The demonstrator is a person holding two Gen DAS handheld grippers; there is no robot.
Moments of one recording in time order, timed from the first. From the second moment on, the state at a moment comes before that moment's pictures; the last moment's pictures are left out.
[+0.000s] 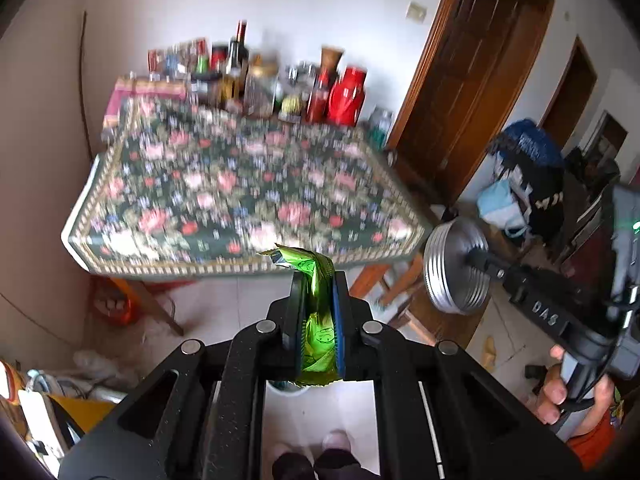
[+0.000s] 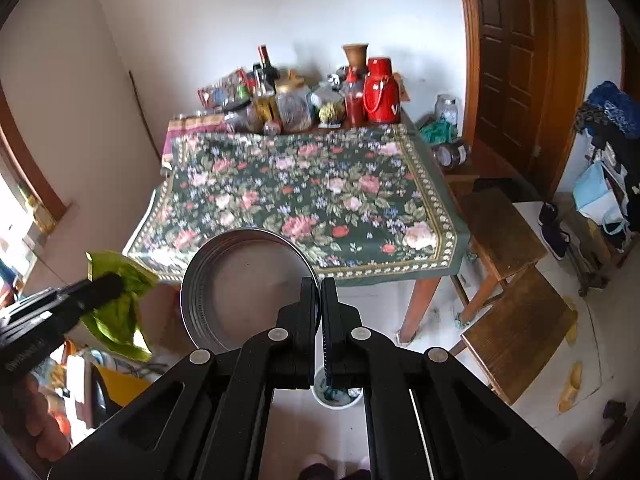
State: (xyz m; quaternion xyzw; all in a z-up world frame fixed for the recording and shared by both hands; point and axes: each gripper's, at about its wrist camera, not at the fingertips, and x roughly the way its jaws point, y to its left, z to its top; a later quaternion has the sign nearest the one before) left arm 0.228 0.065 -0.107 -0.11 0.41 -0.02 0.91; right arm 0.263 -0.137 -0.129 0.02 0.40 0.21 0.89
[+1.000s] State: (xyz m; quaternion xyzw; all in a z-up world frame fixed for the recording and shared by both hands) left arm 0.327 0.046 -0.637 -0.25 0.63 0.01 0.73; right arm 0.331 -0.154 -0.536 -0.01 0.57 0.17 0.80
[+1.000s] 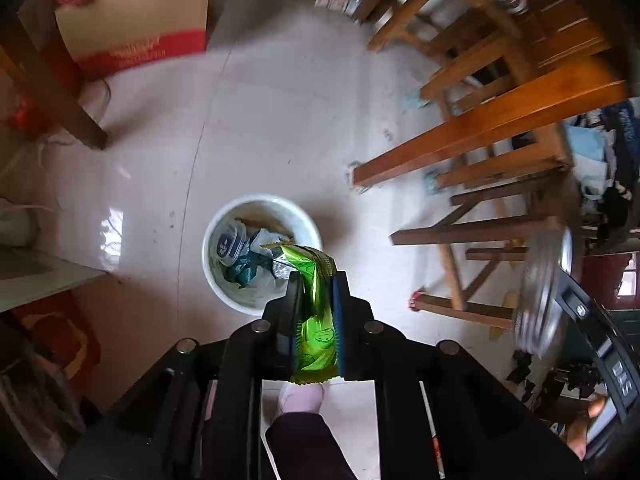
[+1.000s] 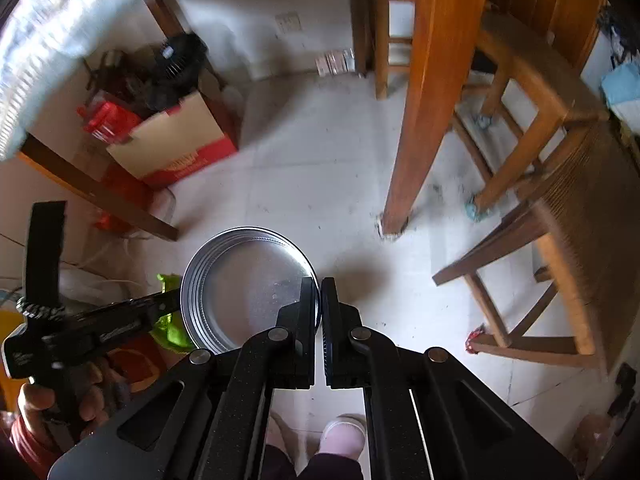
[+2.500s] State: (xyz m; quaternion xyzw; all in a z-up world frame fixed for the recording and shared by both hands) left arm 0.292 0.042 -0.447 -0.13 0.59 0.02 0.80; right arm 0.326 -0.127 -0.429 -0.02 0.59 0.25 0.77
